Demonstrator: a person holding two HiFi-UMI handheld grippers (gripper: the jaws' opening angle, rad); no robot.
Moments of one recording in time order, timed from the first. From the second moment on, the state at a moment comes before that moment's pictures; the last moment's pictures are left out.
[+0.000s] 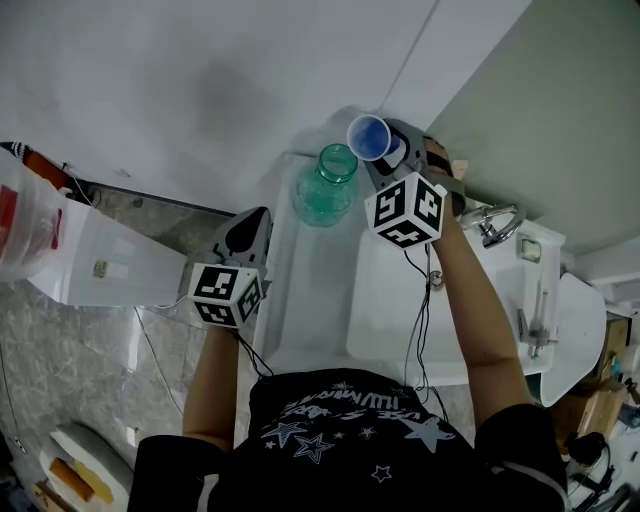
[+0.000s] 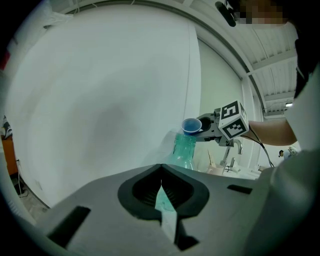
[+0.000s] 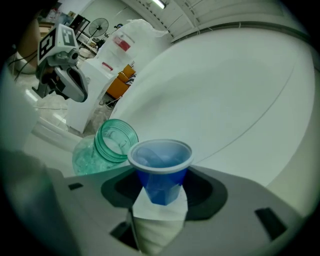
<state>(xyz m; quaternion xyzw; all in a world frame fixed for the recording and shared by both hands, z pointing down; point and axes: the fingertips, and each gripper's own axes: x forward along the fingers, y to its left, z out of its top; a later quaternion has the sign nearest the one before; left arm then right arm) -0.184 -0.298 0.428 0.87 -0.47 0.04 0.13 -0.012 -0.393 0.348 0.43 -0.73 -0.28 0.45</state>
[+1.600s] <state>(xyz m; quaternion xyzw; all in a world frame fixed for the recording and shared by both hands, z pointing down) -0.181 -0.293 0.426 0.87 -0.47 0.03 0.12 -0.014 -0.394 0.343 0.42 -0.67 -0.37 0.49</state>
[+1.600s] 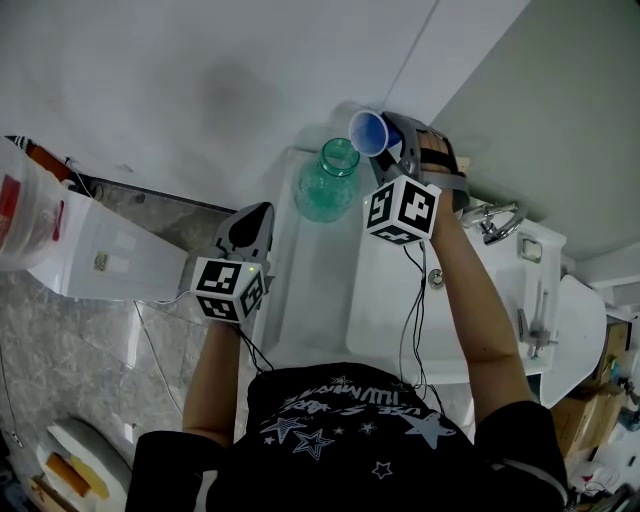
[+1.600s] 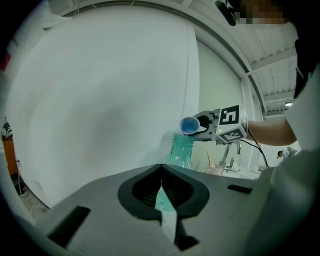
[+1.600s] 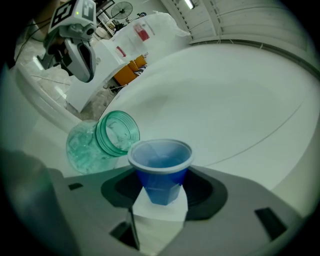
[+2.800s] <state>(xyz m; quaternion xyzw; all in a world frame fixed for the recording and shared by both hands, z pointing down) -0.167 -0.294 0.424 0.88 -0.45 0.03 0.13 -0.002 -0.385 0.345 0.47 -0.77 -0.21 0.38</state>
